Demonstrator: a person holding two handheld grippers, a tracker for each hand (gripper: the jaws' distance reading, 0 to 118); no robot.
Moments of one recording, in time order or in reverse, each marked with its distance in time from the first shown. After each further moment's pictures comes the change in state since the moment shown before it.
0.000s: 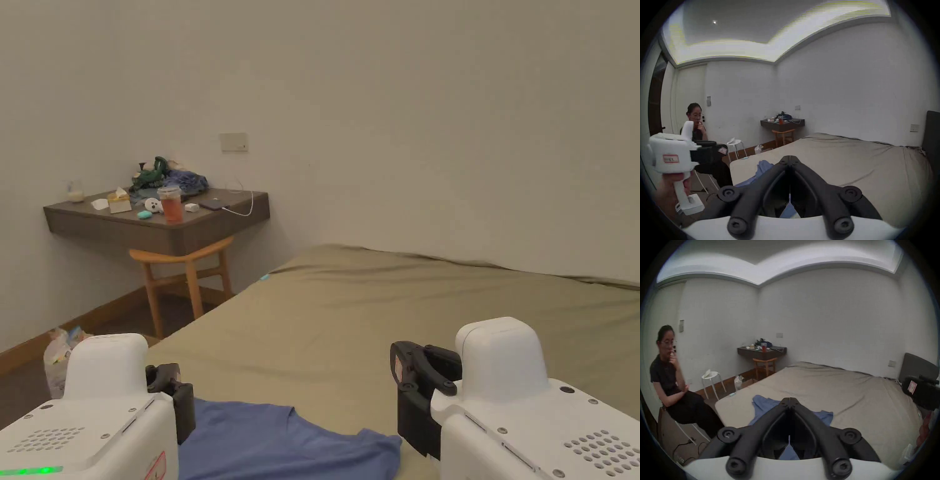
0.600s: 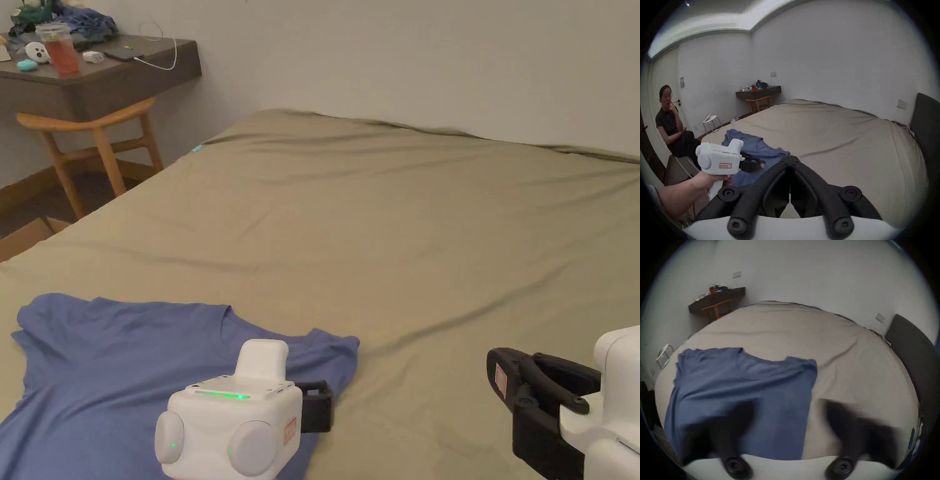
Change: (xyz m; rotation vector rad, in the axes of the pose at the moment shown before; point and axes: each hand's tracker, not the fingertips) left arm 0.132 -0.182 -0.287 -0.508 -0.327 -0.072; right arm 0.127 -0.097 -0.061 -0.309 -0.183 -0.044
